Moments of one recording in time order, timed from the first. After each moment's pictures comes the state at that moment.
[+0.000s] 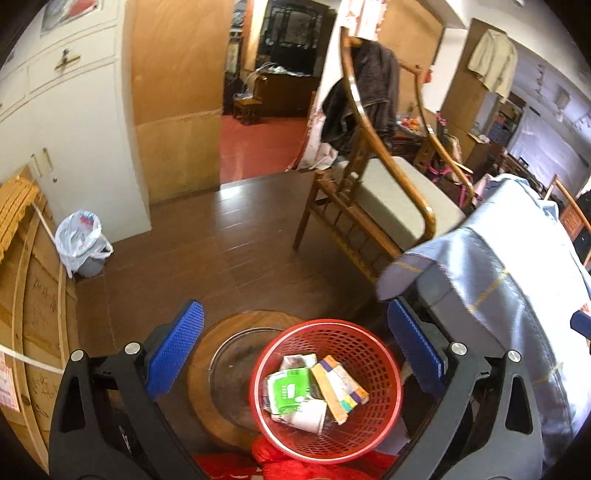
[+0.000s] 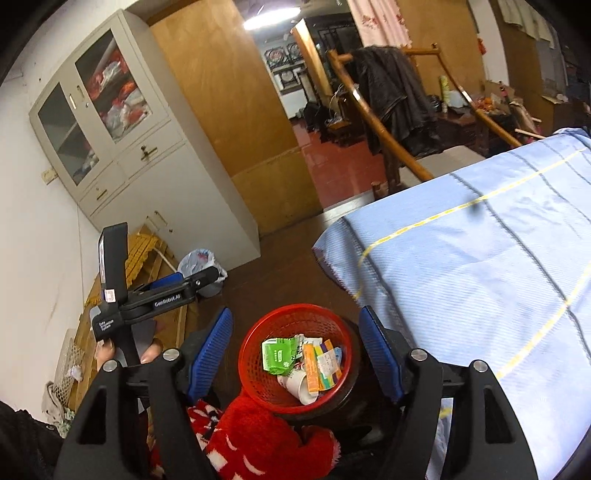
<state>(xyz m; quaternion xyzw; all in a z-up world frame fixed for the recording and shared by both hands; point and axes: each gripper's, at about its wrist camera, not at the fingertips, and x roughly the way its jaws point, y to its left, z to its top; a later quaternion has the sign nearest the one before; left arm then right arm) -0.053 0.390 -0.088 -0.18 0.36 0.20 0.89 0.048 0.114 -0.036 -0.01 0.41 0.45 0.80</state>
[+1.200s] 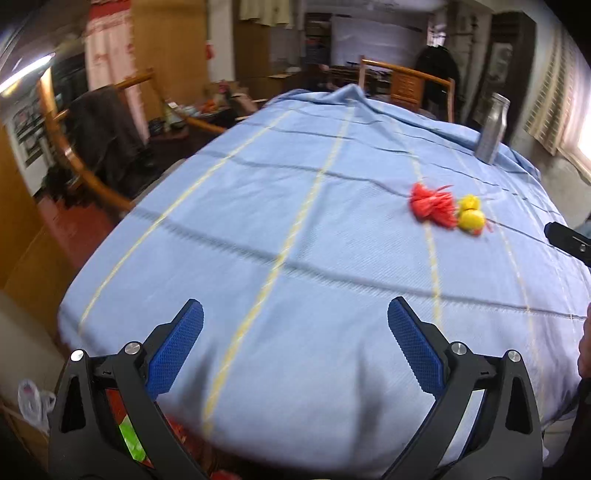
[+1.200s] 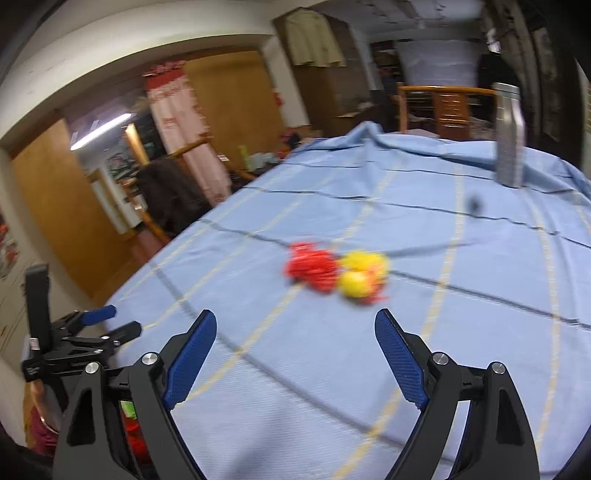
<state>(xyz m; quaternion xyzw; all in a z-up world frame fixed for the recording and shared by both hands) 0.096 0.029 -0.039 0.04 0.39 -0.10 0.92 0.069 -0.279 -0.029 0.11 0.33 0.12 0.93</state>
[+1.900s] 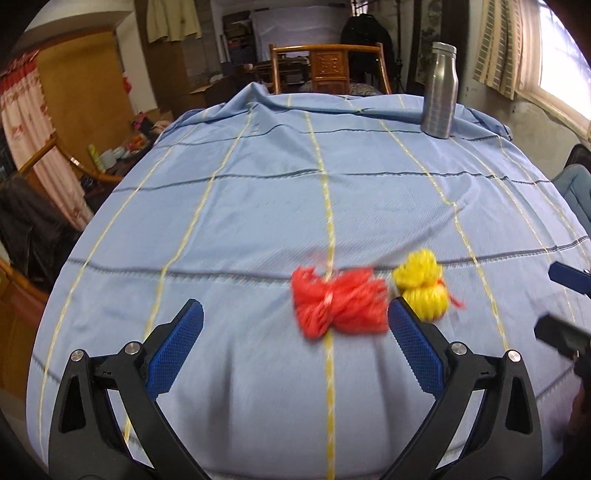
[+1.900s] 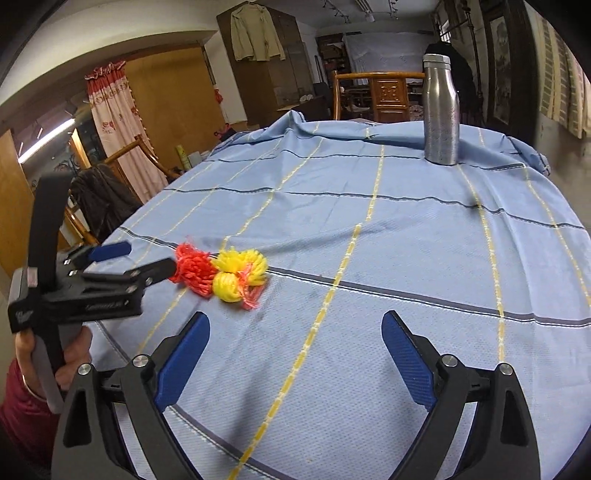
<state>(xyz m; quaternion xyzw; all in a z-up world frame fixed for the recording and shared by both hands) 0.210 -0.136 -0.055 0.14 0.38 -0.19 0.89 0.095 -0.340 -0.065 0.10 0.36 0.02 0.93</state>
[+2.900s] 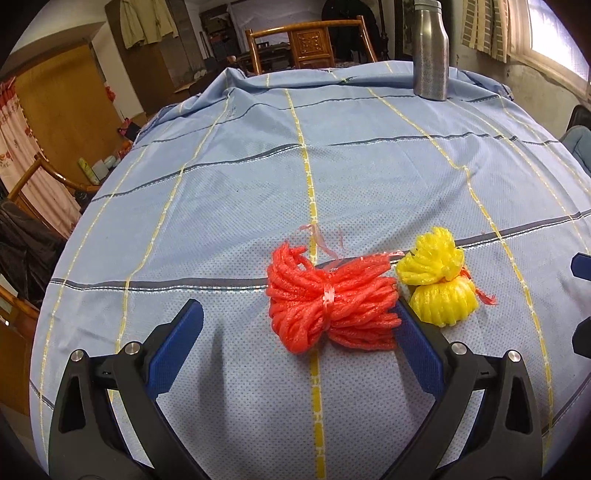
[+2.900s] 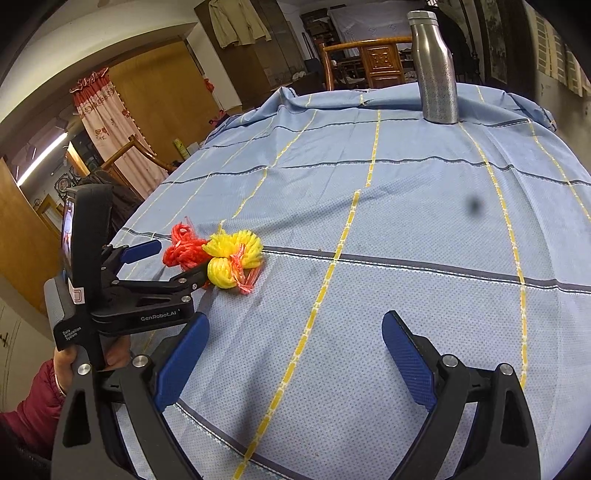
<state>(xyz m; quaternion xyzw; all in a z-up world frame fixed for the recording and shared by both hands) 0.226 -0.161 -0.089 0.19 0.40 -0.20 0.88 0.103 -0.349 -0.078 0.16 0.40 0.03 0.90</state>
